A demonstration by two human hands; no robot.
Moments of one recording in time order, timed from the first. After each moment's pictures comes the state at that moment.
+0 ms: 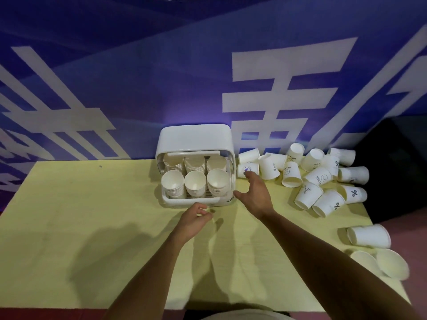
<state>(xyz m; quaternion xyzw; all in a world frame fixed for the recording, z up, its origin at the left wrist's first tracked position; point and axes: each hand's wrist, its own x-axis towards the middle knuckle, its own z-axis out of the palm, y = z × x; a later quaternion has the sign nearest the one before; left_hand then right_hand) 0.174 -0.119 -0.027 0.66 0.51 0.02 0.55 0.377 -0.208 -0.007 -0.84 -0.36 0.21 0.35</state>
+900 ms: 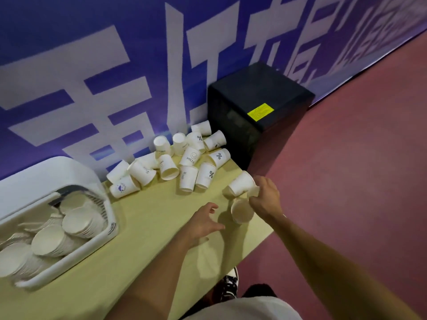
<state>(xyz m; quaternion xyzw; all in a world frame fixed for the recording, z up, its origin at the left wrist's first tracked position) 0.407 -0.335 -0.060 0.81 0.18 -0.25 0.50 0.500 -0.540 -0.022 -0.94 -0.06 0.09 0.33</state>
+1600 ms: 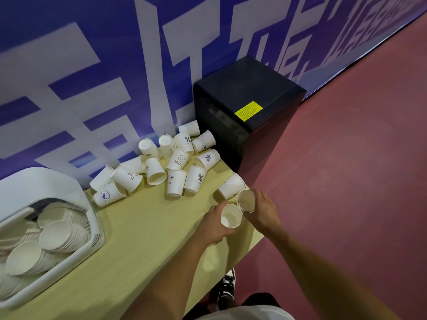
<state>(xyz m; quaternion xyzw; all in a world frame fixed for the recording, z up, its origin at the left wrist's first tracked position) 0.437 -0.393 -0.073 0.87 0.10 -0.20 0.44 0.500 -0.574 -0.059 -0.94 -0.10 0.11 0.31</state>
